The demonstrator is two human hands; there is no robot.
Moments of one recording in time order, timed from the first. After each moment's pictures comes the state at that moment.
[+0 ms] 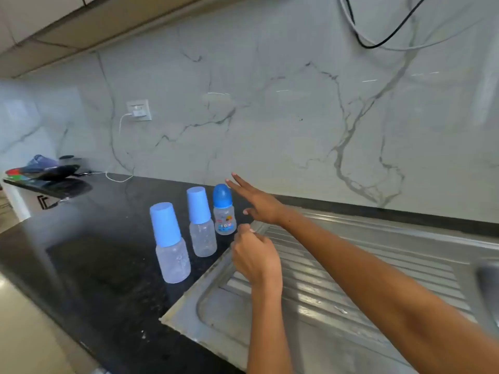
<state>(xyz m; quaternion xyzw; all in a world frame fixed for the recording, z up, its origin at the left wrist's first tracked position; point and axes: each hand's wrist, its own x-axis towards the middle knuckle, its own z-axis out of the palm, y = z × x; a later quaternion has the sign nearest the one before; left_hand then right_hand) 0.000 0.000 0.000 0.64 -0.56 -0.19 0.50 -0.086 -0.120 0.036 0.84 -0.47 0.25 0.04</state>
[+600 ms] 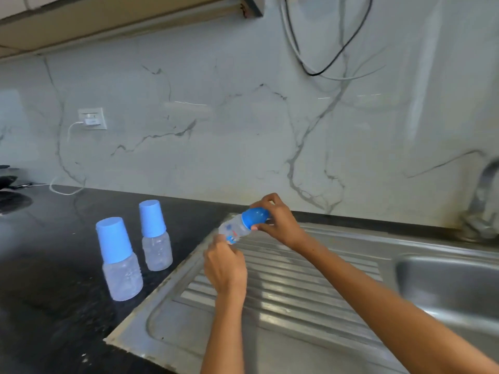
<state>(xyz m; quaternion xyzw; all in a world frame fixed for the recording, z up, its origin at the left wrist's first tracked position) -0.015 0.008 -0.001 0.61 -0.63 -0.17 0.45 -0.176 -0.017 0.023 0.70 -0.57 0.43 0.00</state>
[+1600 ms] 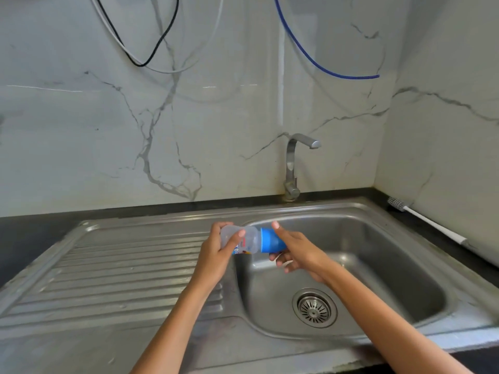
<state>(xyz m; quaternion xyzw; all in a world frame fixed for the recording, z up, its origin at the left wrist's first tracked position) -0.205 0.168 -0.016 0.18 -0.78 -0.47 0.37 -0.328 0.322 0.004 0.31 -0.68 0.57 -0.34</state>
